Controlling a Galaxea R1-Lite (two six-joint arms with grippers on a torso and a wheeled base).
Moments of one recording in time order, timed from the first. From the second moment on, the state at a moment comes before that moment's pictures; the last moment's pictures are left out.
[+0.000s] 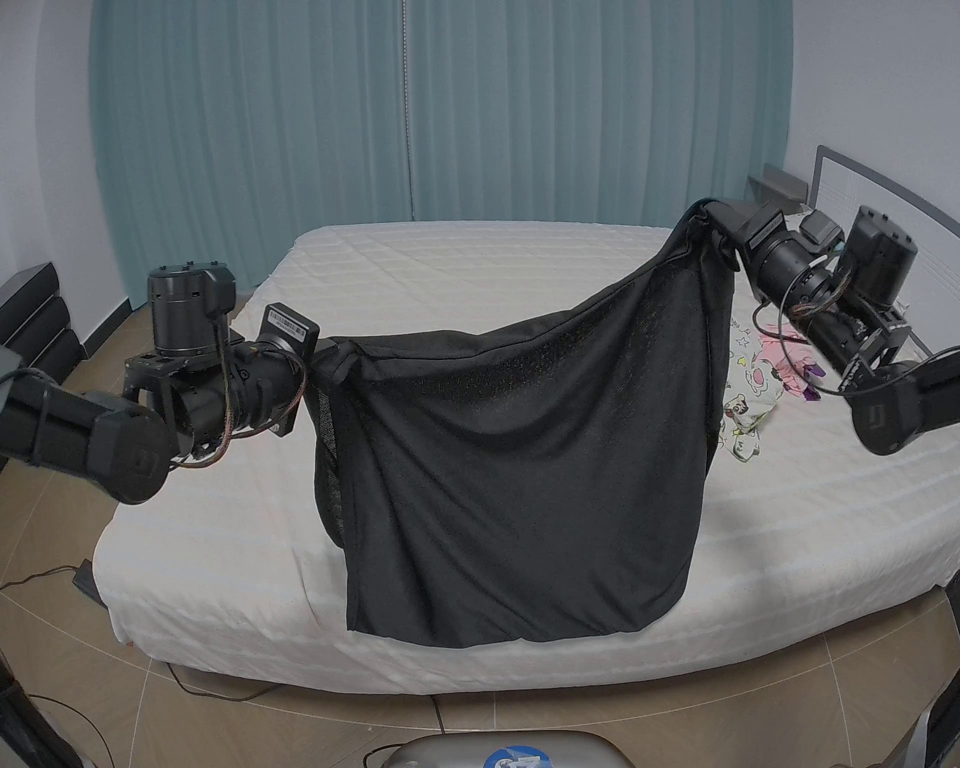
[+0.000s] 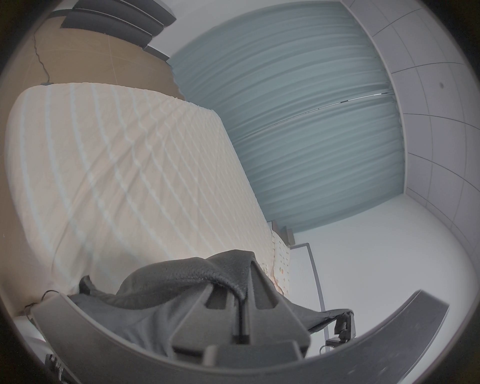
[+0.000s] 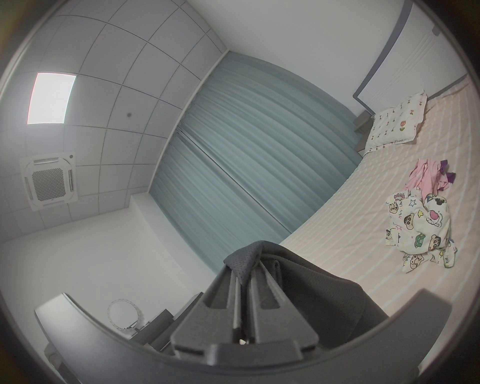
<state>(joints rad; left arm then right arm) -0.29 1.87 -1.06 -0.58 -0.02 -1.20 0.26 1.93 -1.13 -1.10 0.08 0.80</state>
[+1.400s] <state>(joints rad) -0.13 2.42 -1.52 -0.61 0.06 -1.07 0.20 2.54 -1.27 -1.12 -0.04 0.67</state>
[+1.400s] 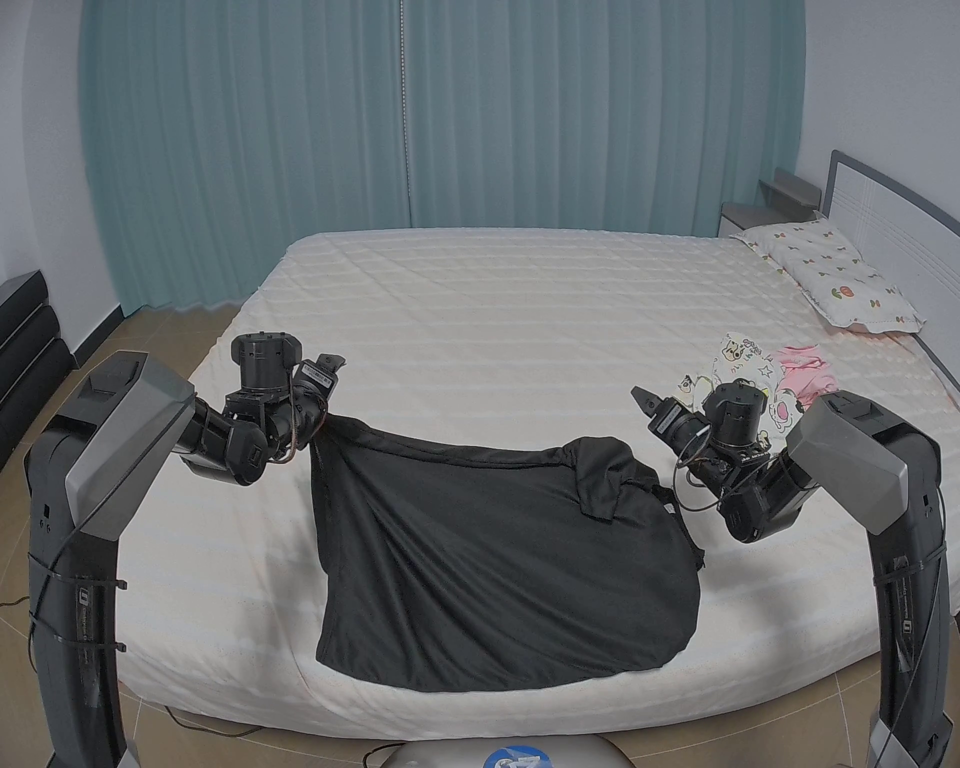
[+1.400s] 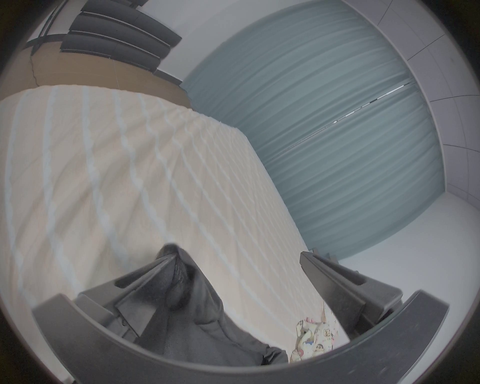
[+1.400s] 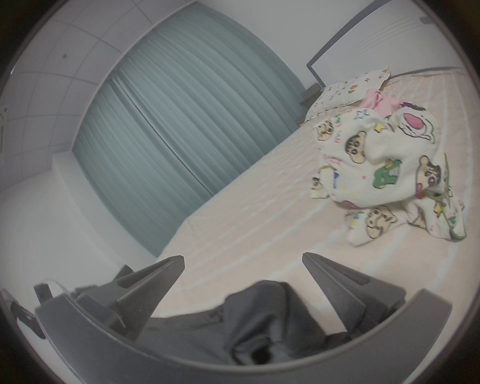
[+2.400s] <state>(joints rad) -0.09 2.32 -1.20 -0.61 -0.06 -1.04 0.08 2.57 -1.05 -1.08 0.14 0.64</state>
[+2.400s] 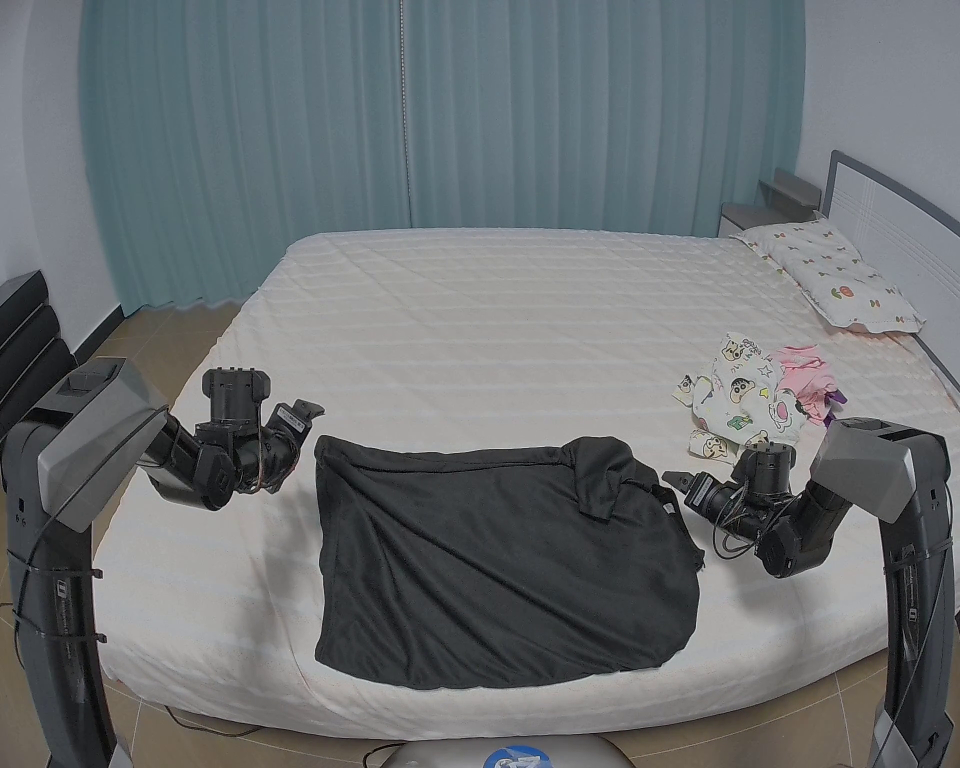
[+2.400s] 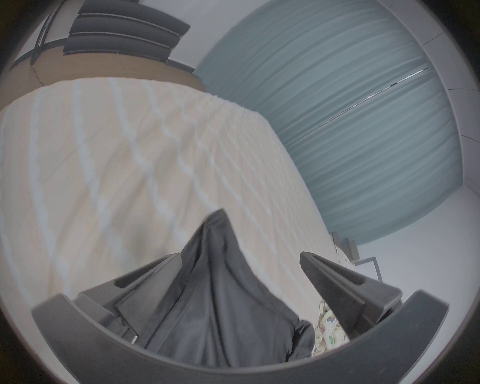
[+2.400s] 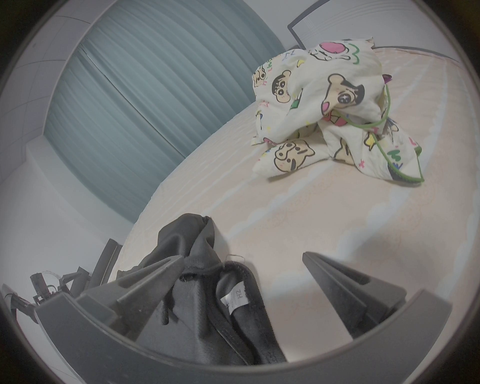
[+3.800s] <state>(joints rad) -0.11 2.24 -0.88 -0.78 -0.15 -1.19 -0.07 2.47 -1.02 -1.08 0.21 0.67</state>
